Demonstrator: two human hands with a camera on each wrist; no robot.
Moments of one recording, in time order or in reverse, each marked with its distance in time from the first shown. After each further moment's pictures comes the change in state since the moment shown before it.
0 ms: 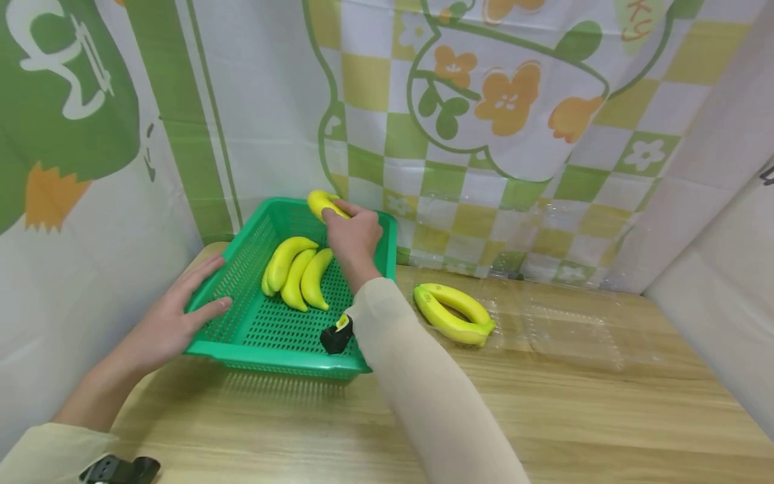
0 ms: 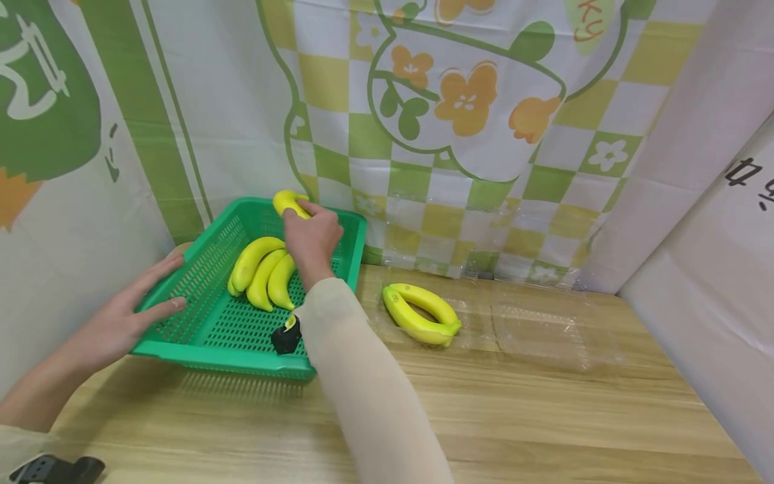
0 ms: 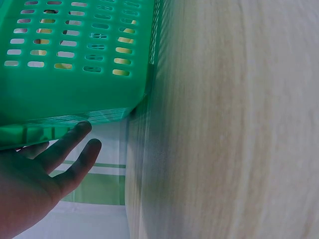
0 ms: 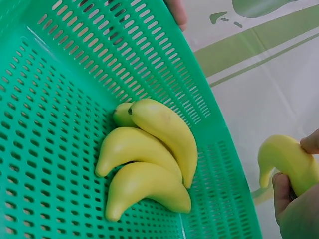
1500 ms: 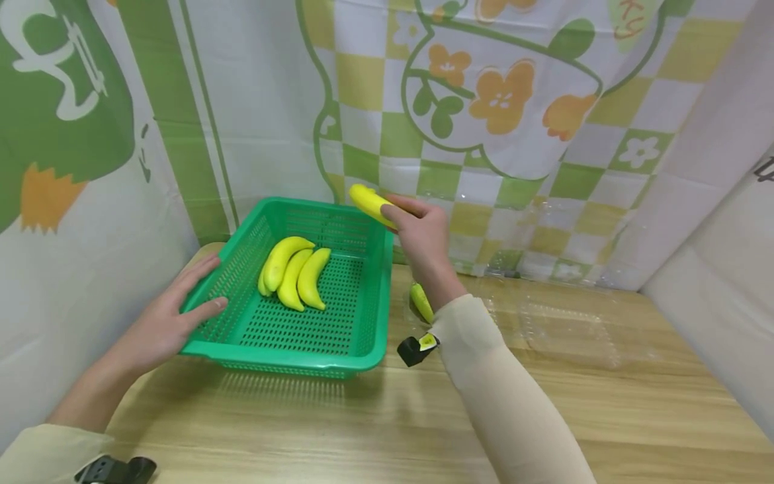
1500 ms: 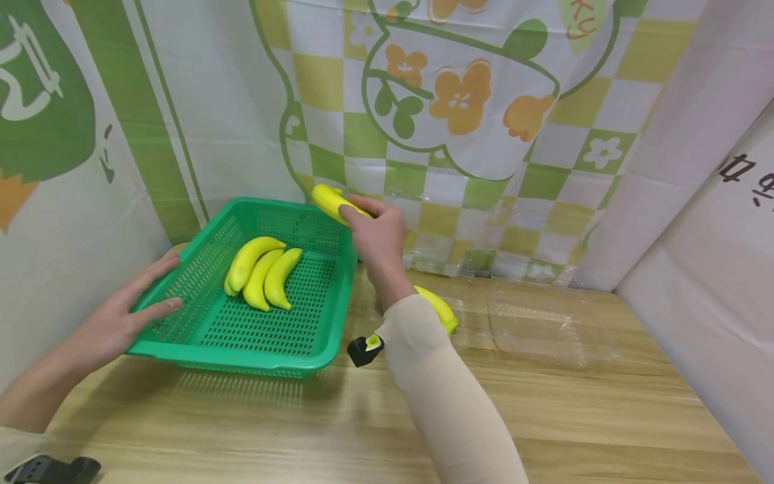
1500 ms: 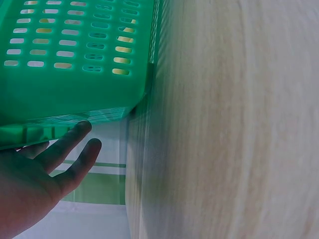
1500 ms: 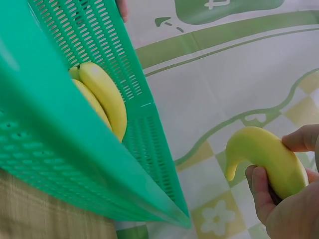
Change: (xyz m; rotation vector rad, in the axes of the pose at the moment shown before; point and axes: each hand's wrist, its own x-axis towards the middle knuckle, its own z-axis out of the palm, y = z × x) left_hand -0.001 -0.005 0.001 0.001 0.018 0.020; right_hand 0.007 -0.002 -0.112 0.265 -0.170 -0.124
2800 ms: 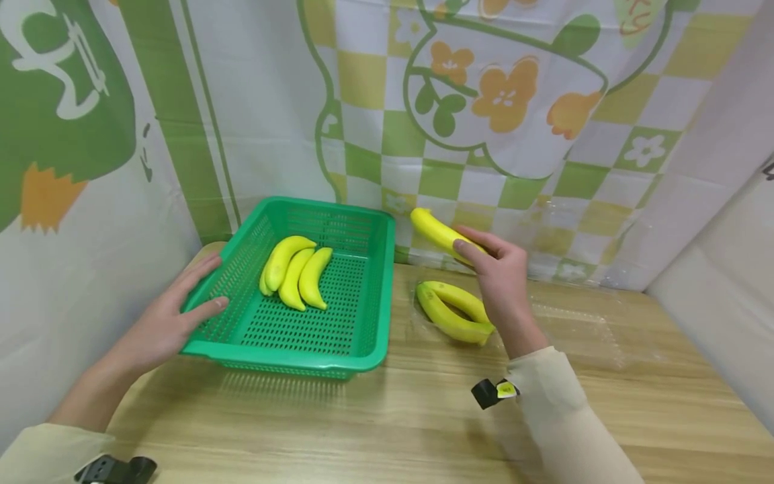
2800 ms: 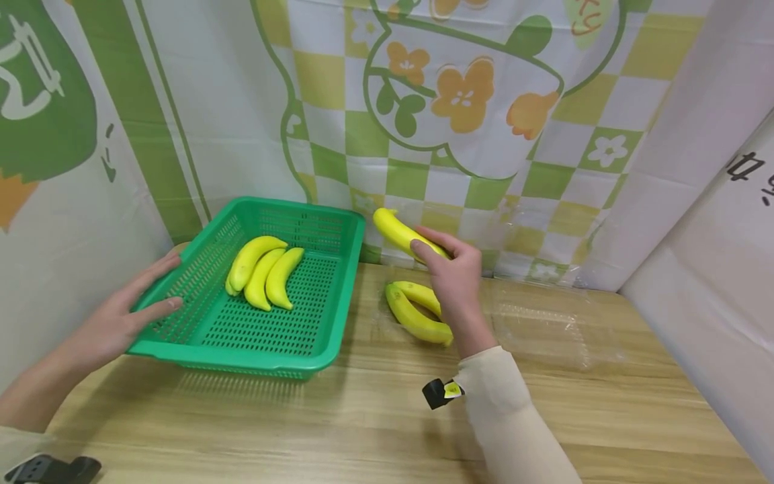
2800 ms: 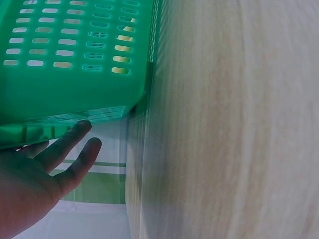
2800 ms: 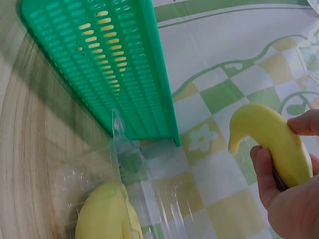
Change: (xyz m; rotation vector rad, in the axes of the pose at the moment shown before) left_hand 0.001 0.004 0.000 0.017 -0.008 -0.019; right_hand -0.033 0.018 -0.108 -0.082 0.042 0.006
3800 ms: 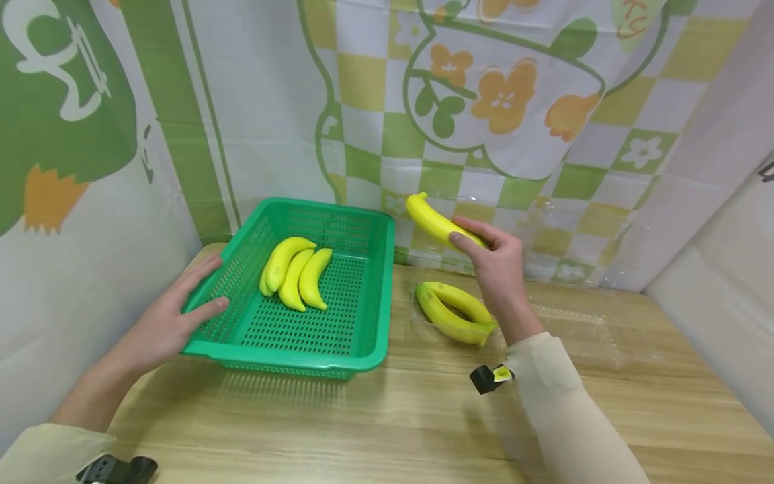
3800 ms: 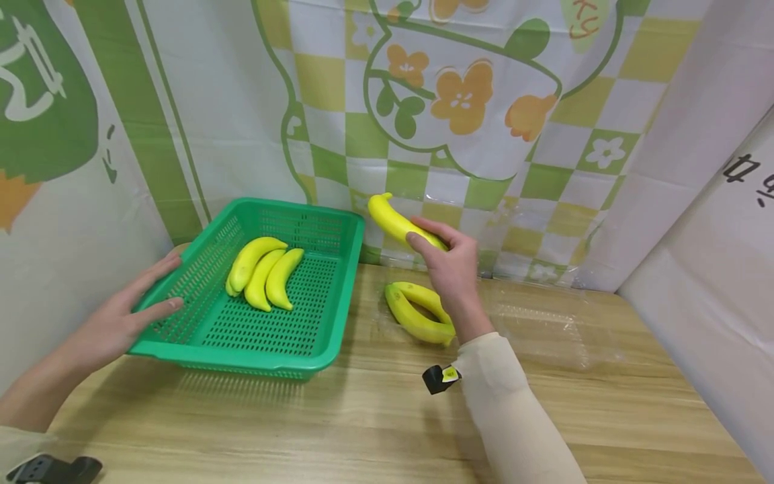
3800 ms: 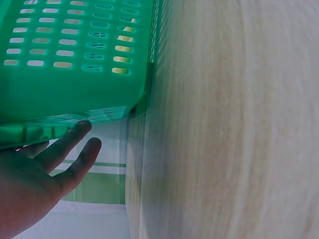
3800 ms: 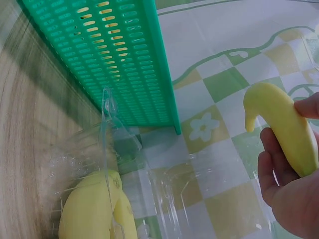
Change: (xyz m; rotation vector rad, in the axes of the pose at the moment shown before) left_hand -0.001 -0.001 0.000 -0.005 0.004 0.013; right_hand 0.014 -0.003 0.000 -0.040 -0.030 -0.082
